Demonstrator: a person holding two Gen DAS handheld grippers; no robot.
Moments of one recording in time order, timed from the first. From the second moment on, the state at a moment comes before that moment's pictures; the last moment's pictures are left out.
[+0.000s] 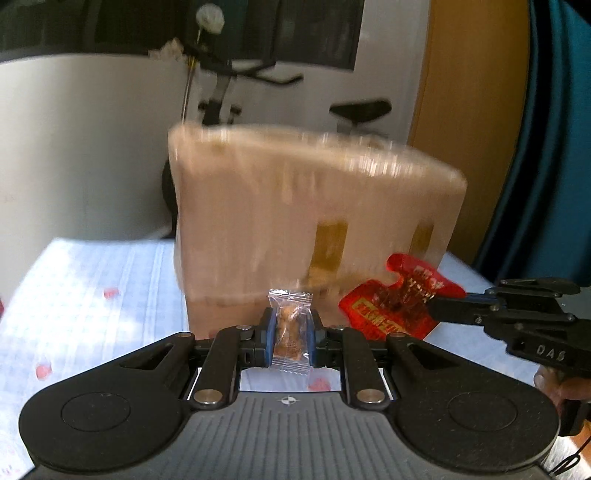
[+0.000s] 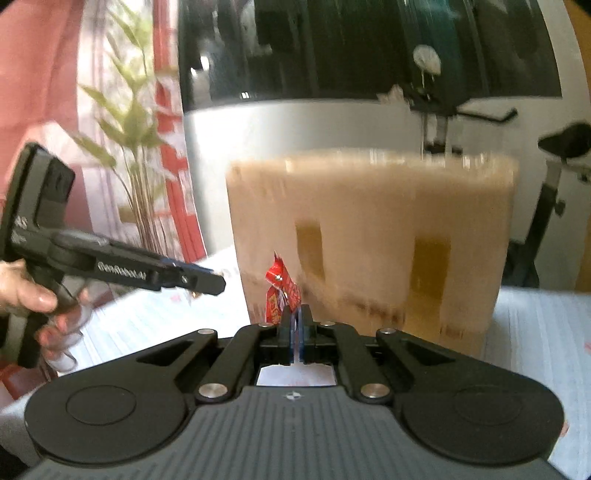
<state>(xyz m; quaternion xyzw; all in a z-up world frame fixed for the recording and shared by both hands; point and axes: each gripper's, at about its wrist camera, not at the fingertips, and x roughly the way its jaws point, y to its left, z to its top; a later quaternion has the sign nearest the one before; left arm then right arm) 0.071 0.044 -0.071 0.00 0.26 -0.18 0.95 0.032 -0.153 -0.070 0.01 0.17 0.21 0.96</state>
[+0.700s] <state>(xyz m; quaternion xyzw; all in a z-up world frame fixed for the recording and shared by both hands) 0.182 -0.011 0.024 0.01 0.18 -0.17 0.97 0.154 -0.209 0.015 0.02 0.14 0.04 0.99</state>
